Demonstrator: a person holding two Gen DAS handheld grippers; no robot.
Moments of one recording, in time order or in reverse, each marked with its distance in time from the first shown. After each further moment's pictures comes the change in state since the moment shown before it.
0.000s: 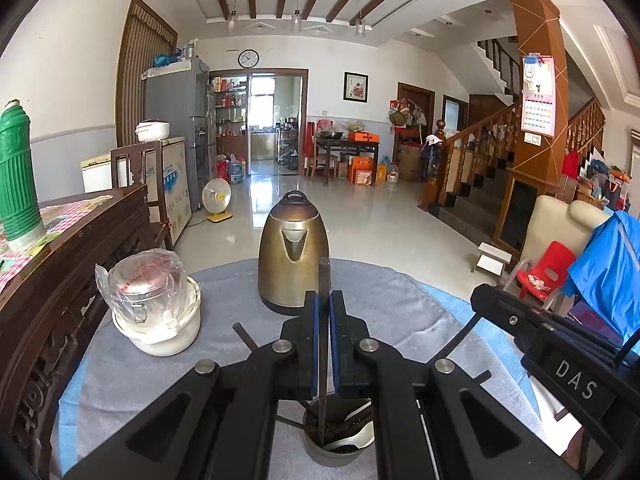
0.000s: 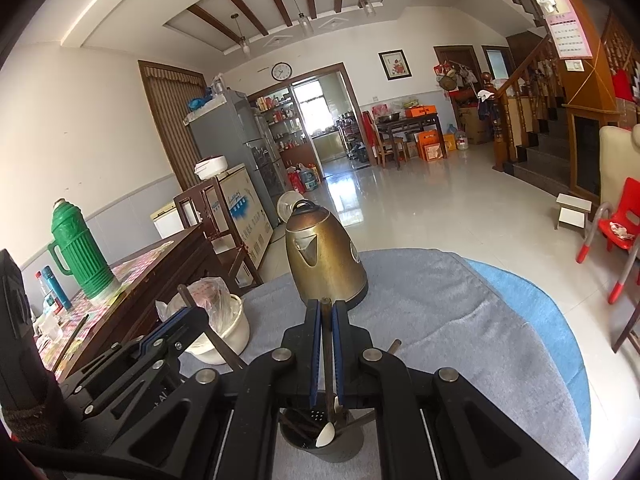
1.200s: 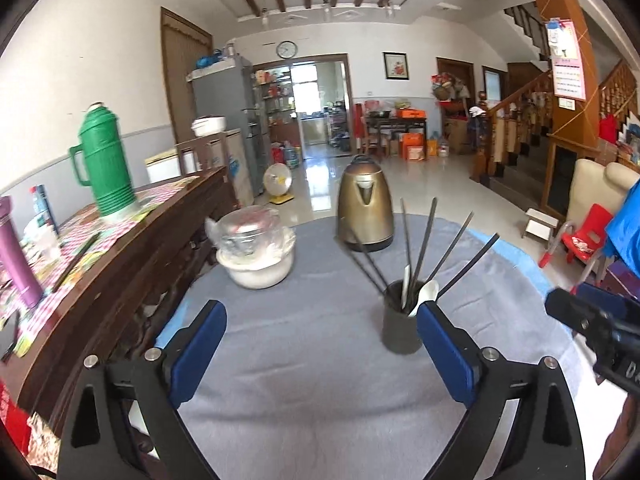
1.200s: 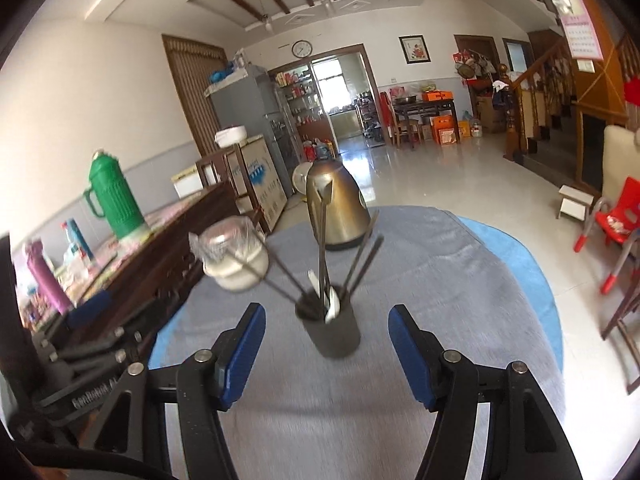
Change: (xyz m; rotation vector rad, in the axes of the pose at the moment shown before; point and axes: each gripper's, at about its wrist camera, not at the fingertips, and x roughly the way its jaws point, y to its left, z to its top) left arm -0.151 0.018 -0.078 0.061 0.064 0.249; right arm -0.118 0.010 -0.085 -0.084 0.091 0.031
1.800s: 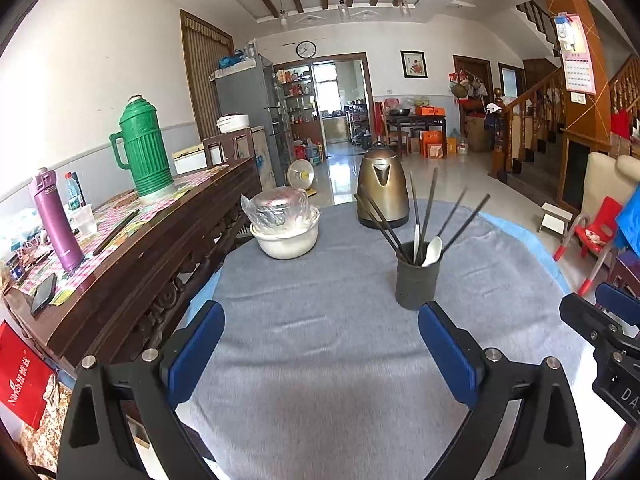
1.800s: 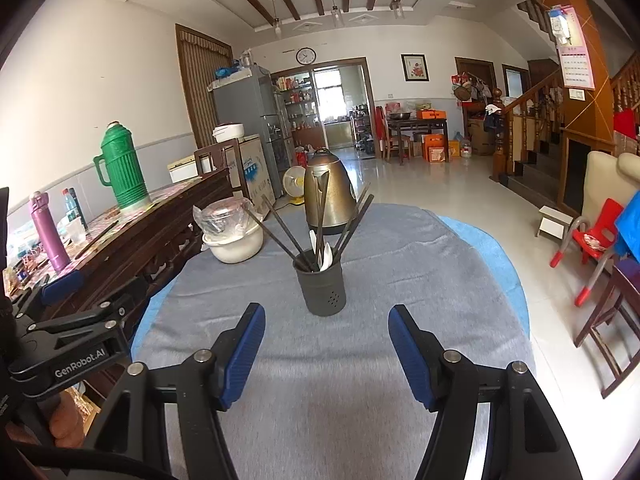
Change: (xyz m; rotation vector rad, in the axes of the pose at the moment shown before) left arm -0.062 -0.001 -0.053 -0.003 0.003 0.076; right arm -0.069 0.022 -0.071 -0.072 -0.047 -0.069
